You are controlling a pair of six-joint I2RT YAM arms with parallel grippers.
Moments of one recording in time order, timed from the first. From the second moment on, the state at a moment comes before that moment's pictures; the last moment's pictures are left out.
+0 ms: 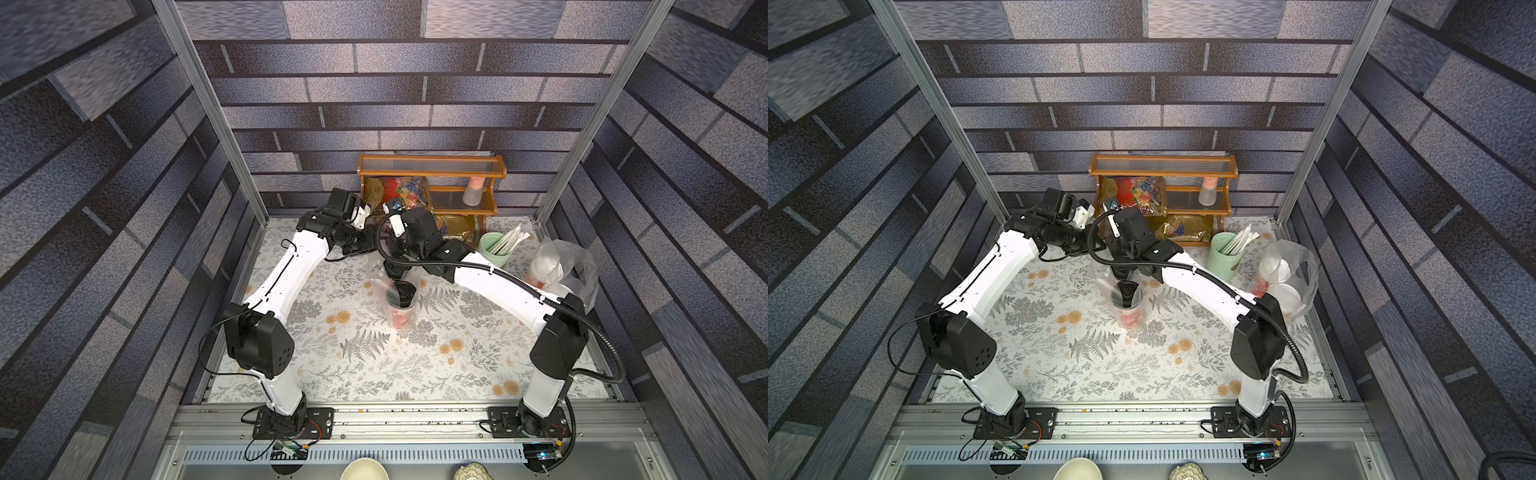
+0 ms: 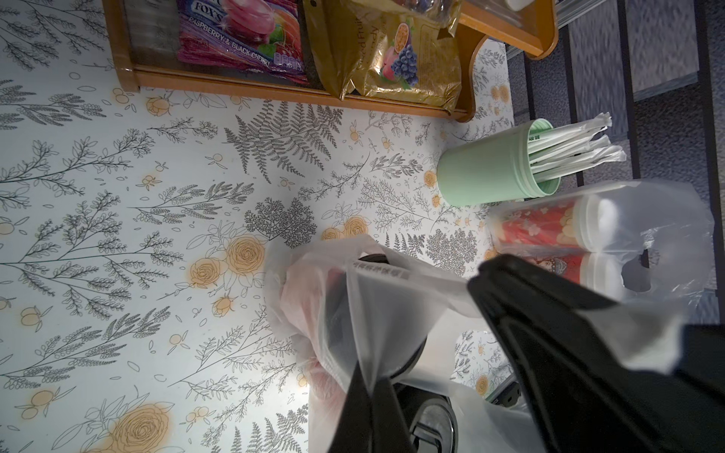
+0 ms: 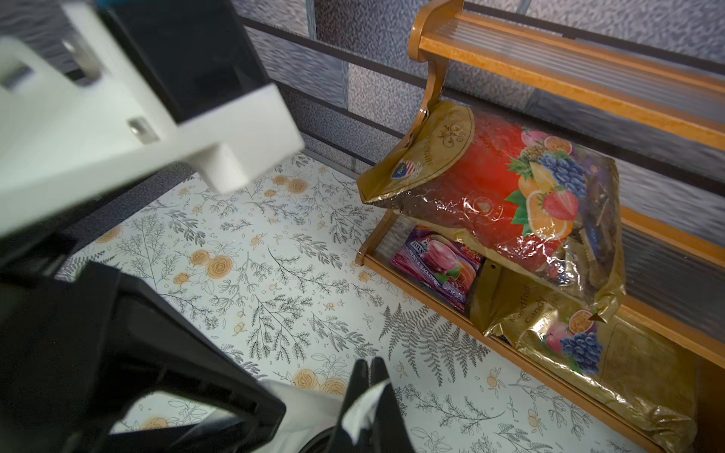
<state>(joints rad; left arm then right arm) -0.33 1.72 1.76 -0.94 0.45 -0.40 0.80 1.81 1.67 -0.32 0.21 0.03</state>
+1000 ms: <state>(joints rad) -0.34 1.71 1.75 -0.93 0.45 -0.42 0.76 1.86 1.70 -0.43 0.16 0.10</state>
